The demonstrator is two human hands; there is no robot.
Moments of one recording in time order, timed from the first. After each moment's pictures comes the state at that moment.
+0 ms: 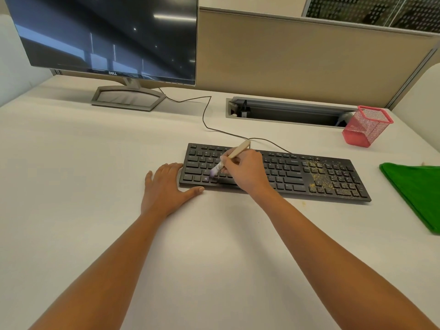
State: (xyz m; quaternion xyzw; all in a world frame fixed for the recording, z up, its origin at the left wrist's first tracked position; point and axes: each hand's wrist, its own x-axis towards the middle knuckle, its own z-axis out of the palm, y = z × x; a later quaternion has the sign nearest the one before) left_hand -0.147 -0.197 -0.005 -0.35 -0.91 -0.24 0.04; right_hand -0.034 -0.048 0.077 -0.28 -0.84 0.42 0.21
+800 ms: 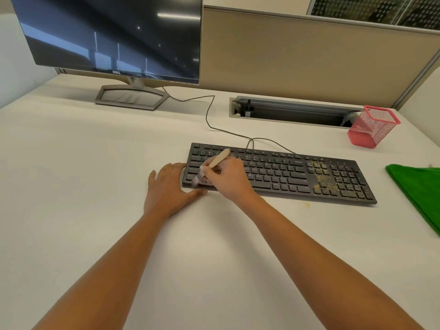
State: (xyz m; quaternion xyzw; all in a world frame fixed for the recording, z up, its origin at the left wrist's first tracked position) left_hand -0.146 -0.196 -0.005 -0.35 -0.90 -0.25 0.03; right_hand -0.047 -0.077 0.067 -0.20 -0.86 0.43 0.19
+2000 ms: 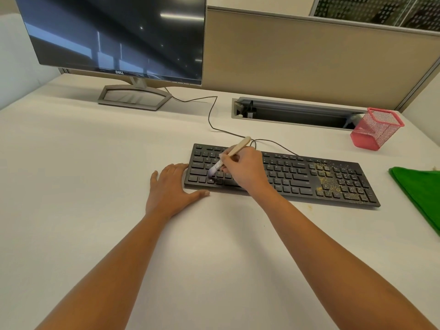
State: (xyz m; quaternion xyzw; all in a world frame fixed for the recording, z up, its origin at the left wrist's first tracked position) left_hand -0.148 -0.197 -0.004 -0.35 -0.90 -0.26 0.02; right_hand -0.048 -0.053 0.080 -0.28 -0.83 0.44 0.20
